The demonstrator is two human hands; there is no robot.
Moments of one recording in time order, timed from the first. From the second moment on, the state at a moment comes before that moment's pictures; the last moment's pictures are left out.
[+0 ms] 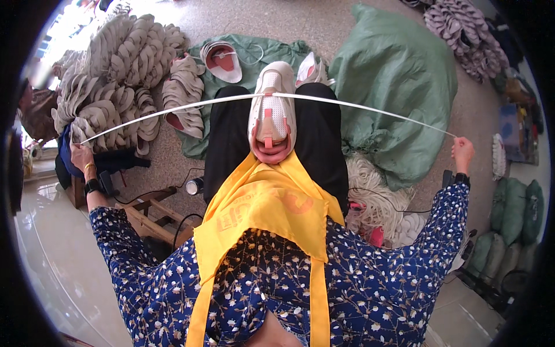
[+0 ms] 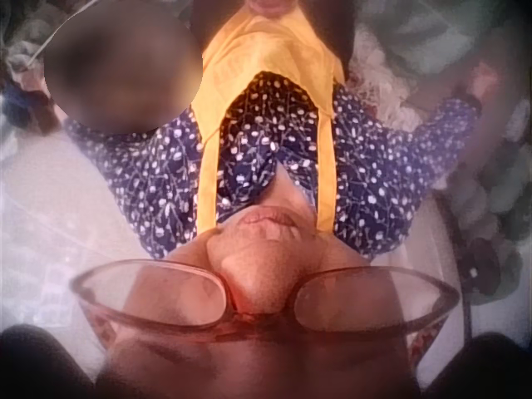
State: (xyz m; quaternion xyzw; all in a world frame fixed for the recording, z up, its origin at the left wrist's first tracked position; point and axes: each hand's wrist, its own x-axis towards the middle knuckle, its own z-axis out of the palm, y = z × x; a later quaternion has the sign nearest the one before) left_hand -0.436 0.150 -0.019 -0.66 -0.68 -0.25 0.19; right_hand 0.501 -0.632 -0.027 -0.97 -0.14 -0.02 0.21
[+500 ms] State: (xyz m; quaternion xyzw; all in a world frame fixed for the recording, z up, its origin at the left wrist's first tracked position) left_hand -0.297 0.089 -0.022 -0.76 -0.56 -0.09 -0.31; right_hand 0.469 -0.600 -0.029 -0.77 -0.11 0.24 0.58
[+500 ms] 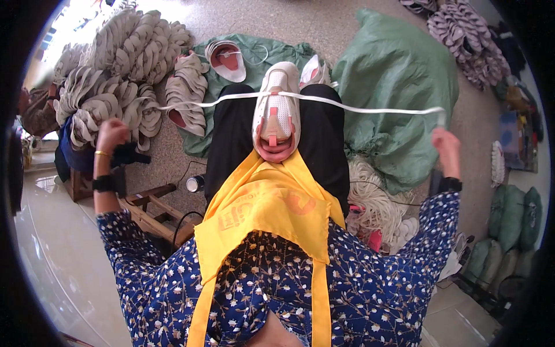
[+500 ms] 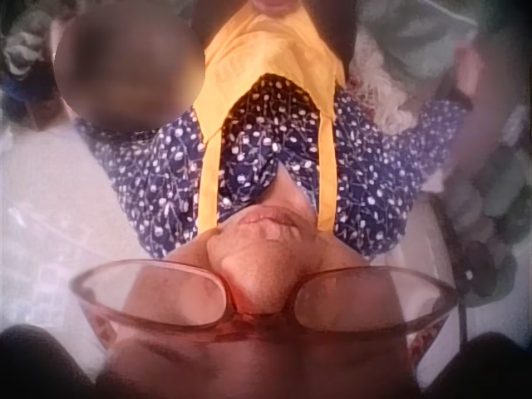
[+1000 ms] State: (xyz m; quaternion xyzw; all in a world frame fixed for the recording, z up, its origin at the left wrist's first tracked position) left_hand -0.062 -0.135 -0.035 -0.79 -0.26 -0.14 -0.54; right_hand 0.186 -0.285 -0.031 -0.72 -0.63 0.01 0.28
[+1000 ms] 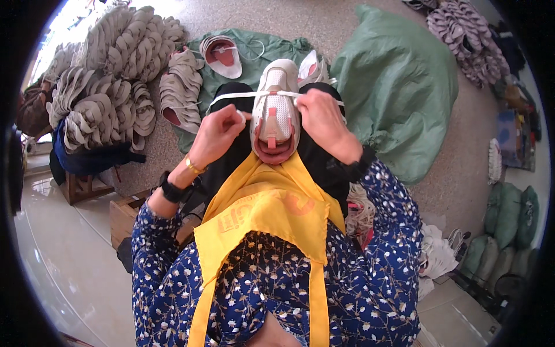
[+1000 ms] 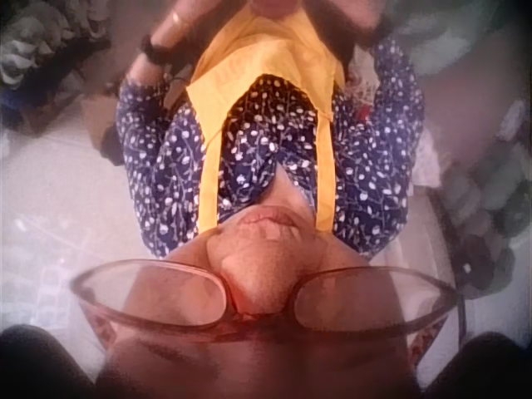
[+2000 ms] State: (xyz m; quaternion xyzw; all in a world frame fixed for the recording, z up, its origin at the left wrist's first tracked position) left_hand -0.006 -0.115 -0.073 -0.68 -0.26 -0.22 -0.65; right_hand 0.184 -0.249 -0.039 -0.72 -0.50 0.20 0.44
